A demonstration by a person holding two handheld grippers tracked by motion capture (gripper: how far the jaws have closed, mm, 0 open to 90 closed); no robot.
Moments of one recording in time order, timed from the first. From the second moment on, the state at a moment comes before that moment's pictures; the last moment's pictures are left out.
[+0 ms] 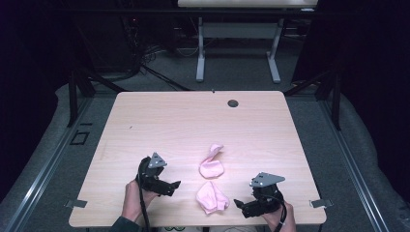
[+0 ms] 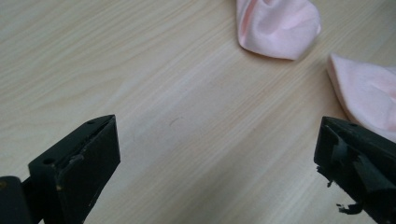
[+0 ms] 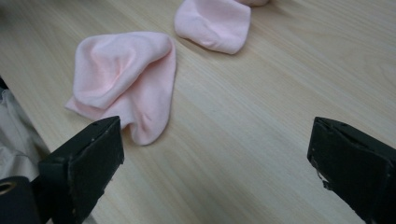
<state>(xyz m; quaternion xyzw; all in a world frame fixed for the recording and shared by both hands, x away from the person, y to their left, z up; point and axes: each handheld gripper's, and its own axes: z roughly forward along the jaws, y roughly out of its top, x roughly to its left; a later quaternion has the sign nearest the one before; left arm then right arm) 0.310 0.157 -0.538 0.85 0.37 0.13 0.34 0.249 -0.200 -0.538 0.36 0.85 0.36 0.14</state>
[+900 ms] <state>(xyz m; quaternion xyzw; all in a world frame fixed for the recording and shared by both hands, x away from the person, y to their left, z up) 0.261 0.063 -0.549 0.91 0.21 0.04 0.35 0.234 -0.181 -0.544 0.33 0.87 0.34 0.13</state>
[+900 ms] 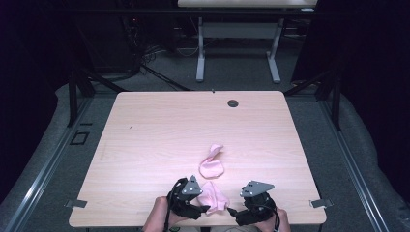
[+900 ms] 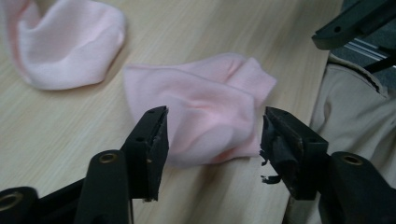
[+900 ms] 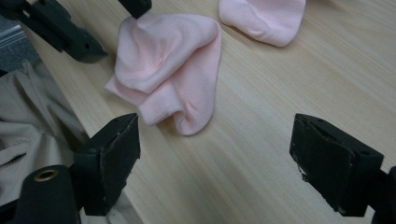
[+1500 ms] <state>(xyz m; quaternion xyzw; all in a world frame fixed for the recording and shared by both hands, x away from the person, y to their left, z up) 0.263 0.048 -0.567 0.92 0.20 0.02 0.33 0.234 -0.178 -0.549 0.33 0.87 0.34 0.12</state>
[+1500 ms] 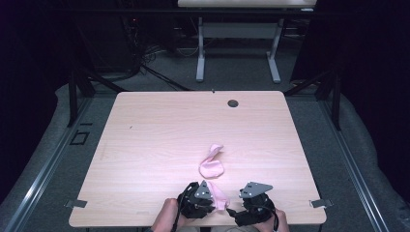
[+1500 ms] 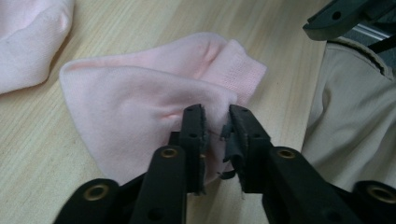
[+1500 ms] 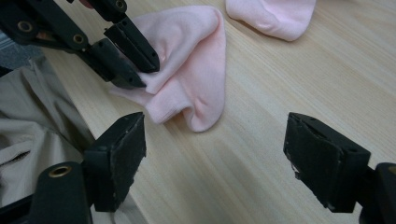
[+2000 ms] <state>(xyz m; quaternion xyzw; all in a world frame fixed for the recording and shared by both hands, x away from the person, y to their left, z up) 0.275 0.073 -0.548 0.87 0.27 0.01 0.41 0.235 -0.171 -0.547 0.33 0.87 0.34 0.13</state>
